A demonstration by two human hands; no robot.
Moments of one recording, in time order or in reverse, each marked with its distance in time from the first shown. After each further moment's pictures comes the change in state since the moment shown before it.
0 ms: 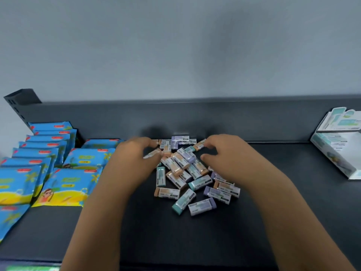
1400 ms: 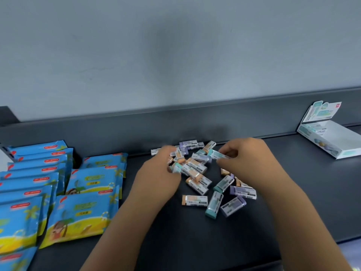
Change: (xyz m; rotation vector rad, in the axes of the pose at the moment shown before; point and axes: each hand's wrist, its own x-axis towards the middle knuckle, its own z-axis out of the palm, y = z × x) left_hand 0.002 -0.018 -0.003 -0.237 -0.306 -0.024; right_hand -0.012 -0.032 0.025 0.129 0.315 0.305
